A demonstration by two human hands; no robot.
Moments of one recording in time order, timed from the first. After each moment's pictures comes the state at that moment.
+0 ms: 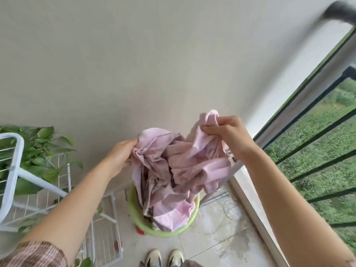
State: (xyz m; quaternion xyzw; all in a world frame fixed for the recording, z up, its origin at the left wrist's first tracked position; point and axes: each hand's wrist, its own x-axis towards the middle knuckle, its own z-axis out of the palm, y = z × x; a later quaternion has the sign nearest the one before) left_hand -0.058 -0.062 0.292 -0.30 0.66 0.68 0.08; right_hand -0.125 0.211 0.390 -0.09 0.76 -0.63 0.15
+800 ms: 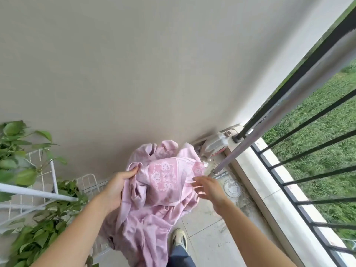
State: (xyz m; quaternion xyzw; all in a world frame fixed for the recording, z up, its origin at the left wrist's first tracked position) left_hand -0.014 -0.022 0.220 -0.34 0.43 0.81 0.19; right_hand -0.054 0.240 0.185 0.19 0.70 -0.60 0.34
